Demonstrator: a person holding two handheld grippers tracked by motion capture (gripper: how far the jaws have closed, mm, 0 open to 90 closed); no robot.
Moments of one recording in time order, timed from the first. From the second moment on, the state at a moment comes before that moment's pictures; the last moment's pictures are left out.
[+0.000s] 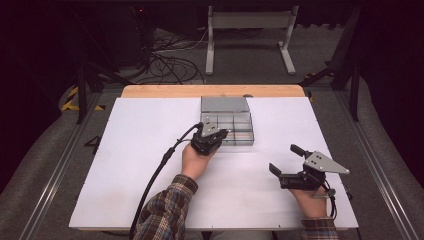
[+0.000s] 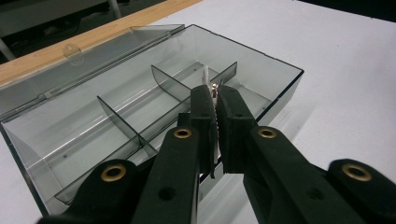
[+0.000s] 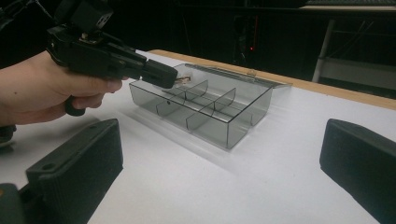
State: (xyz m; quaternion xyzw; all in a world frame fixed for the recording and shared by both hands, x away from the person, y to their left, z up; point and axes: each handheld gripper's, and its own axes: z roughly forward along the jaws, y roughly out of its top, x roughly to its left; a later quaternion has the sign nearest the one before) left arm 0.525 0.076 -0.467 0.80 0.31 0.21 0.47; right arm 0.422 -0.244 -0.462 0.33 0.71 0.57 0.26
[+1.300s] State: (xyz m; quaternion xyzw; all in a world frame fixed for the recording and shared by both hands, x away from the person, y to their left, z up) left arm 0.531 0.075 -0.473 0.79 0.33 0.19 0.49; right arm 0.422 -0.245 -0.462 0.33 0.70 0.57 0.26
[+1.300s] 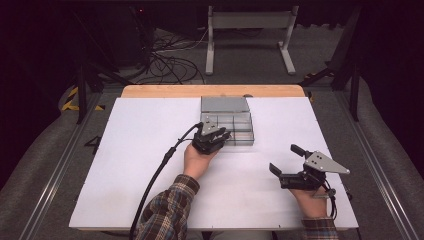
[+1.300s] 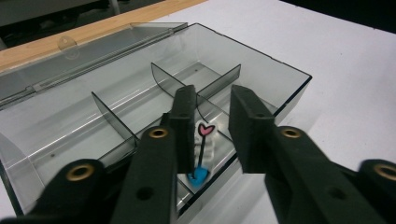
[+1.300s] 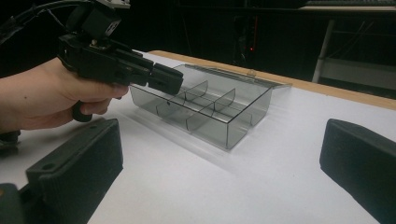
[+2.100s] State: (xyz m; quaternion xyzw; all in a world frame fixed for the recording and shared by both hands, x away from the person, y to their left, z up) left arm 0.526 0.086 -0.460 0.79 0.32 0.21 0.48; right arm 0.424 -0.242 -0.464 0.33 0.71 0.57 0.26
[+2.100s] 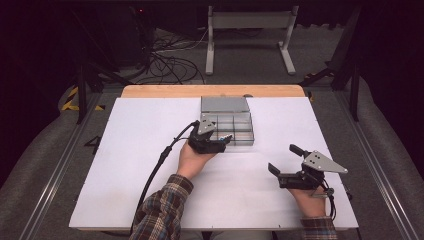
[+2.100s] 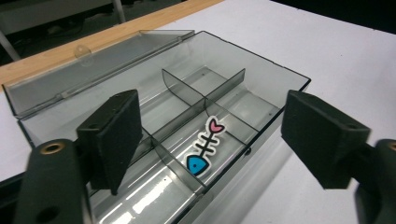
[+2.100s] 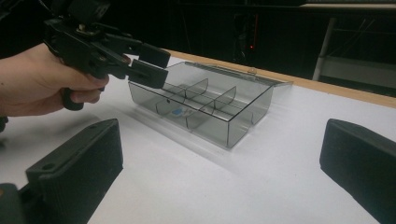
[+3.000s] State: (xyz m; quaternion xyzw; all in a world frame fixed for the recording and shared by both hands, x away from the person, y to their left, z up) left arm 0.504 0.112 -0.437 0.77 0.31 0.23 0.52; right arm 0.422 -0.244 -0.464 0.33 0.71 0.56 0.26
